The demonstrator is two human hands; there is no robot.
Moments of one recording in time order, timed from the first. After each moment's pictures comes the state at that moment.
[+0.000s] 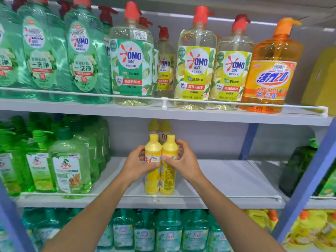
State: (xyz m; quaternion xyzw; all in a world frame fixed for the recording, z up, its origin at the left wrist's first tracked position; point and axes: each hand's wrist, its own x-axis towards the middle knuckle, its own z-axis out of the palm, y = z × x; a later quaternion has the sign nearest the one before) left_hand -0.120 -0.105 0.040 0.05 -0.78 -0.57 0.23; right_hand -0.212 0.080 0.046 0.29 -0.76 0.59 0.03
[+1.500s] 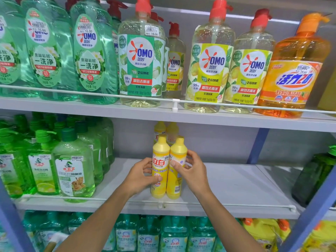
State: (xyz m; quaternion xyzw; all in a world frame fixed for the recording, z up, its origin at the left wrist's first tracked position) left_hand -0.130 -0.129 0.000 0.04 -0.80 -0.58 0.15; right_hand -0.210 0.072 0.022 0.24 -0.72 0.65 0.04
